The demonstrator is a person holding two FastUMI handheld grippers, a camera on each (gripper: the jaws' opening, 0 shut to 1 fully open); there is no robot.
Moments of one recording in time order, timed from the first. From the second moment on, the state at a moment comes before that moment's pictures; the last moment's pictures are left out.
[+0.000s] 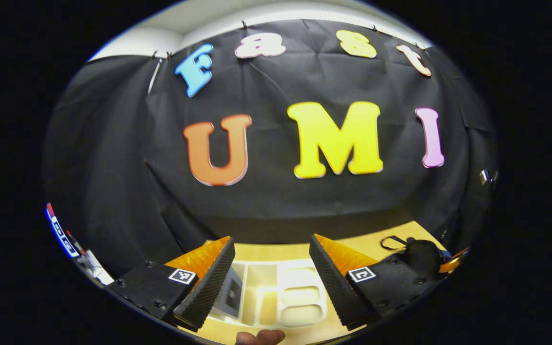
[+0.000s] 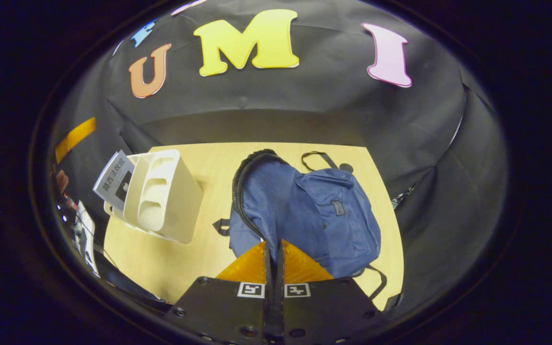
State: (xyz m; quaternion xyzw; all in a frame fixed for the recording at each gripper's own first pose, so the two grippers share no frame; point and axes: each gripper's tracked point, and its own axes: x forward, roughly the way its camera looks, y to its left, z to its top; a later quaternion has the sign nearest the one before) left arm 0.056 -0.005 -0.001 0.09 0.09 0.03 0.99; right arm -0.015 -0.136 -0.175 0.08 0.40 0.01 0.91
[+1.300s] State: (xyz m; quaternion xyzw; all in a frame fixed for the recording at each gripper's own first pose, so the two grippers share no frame) left arm 0.050 0.104 -0.129 -0.01 0.54 -0.03 0.84; right arm -0.018 -0.148 -0.173 0.09 0.40 0.01 0.91
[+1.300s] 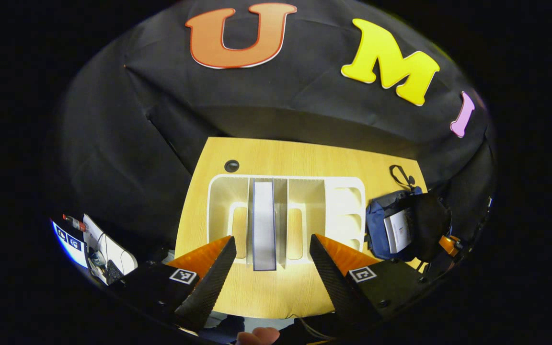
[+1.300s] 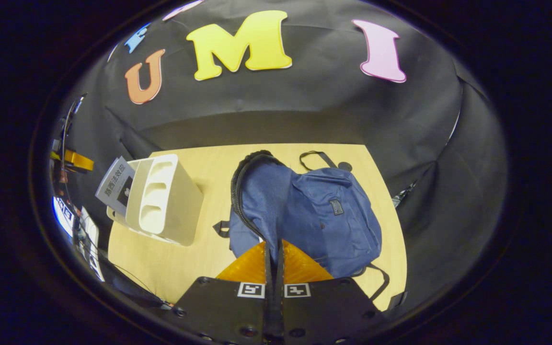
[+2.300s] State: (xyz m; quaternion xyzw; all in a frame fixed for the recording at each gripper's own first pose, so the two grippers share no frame) left arm 0.062 0.104 -0.215 -0.03 0.69 -0.03 0.72; right arm -0.015 -0.149 -0.177 0.10 0.40 0.00 0.91
